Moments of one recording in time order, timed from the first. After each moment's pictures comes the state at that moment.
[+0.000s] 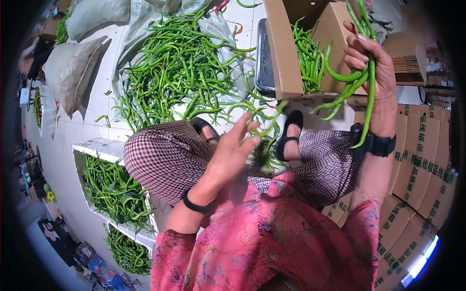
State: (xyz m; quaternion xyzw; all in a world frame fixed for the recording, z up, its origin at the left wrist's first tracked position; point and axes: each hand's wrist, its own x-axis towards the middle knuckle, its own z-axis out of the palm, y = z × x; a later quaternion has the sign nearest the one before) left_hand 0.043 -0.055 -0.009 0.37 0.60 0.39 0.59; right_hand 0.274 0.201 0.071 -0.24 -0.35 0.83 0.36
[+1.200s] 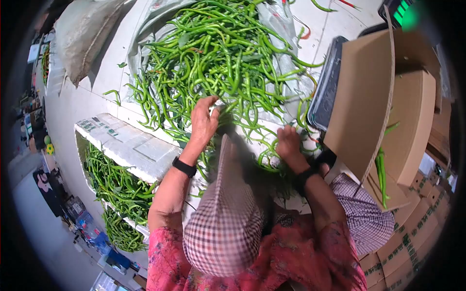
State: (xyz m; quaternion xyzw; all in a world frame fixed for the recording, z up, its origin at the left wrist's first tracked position) left_hand -0.167 -0.019 -0.235 0.39 0.83 0.30 0.25; right_hand 0.134 0.051 -0.337 -0.38 -0.91 0.18 -0.04
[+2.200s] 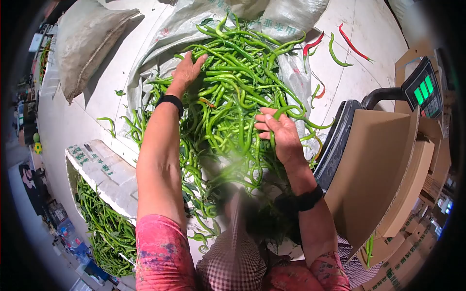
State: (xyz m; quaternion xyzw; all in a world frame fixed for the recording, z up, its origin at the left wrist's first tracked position) left_hand -0.432 0.184 -0.327 0.34 0.90 0.19 0.19; right_hand -0.087 0.213 -0.233 -0.43 -0.47 0.75 0.17
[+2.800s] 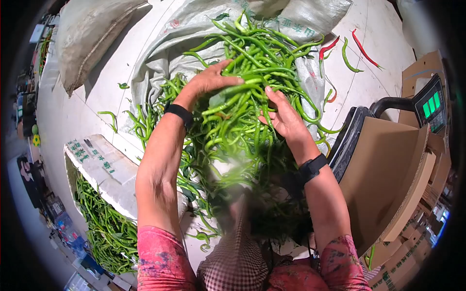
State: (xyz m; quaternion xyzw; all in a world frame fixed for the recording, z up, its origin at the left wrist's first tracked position) left_hand -0.397 0.173 -0.285 0.40 0.71 0.26 0.52; right_hand -0.151 0.245 -0.278 -0.49 -0.35 0.79 0.05
